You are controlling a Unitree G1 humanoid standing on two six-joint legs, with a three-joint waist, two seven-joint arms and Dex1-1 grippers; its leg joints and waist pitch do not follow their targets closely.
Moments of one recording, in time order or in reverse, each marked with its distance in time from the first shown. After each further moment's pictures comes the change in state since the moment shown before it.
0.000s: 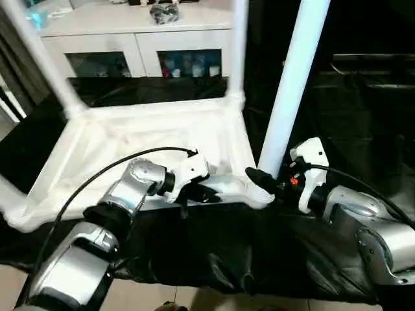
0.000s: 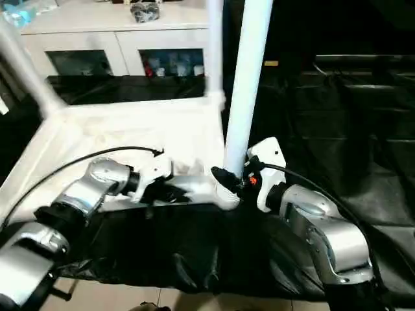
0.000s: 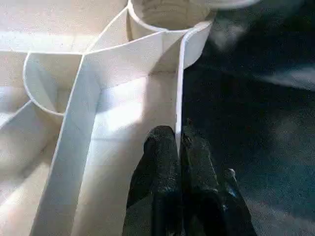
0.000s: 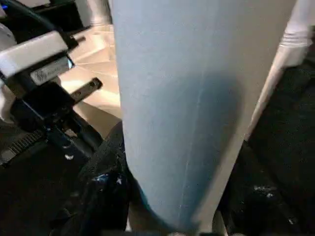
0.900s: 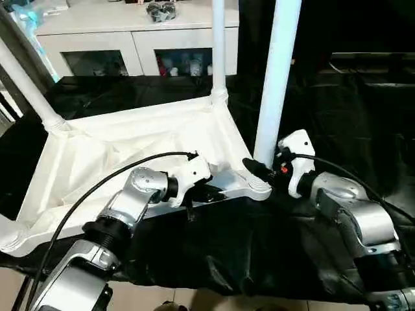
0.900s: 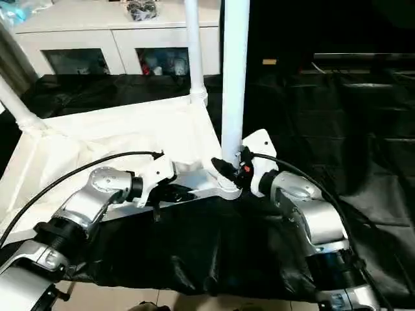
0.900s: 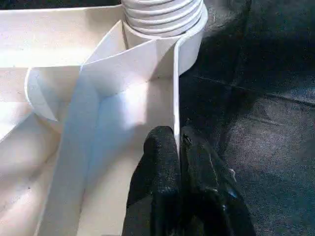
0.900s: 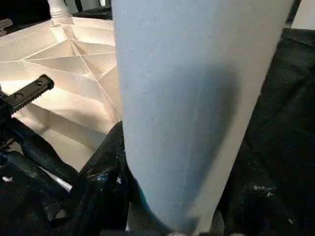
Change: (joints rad) left arm 0.098 -0.001 0.020 -0.152 0.004 0.015 0.055; right arm -0.140 0.046 0.041 0.294 -0.103 -0.183 0.035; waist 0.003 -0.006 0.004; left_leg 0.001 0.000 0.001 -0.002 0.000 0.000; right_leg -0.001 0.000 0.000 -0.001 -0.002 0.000
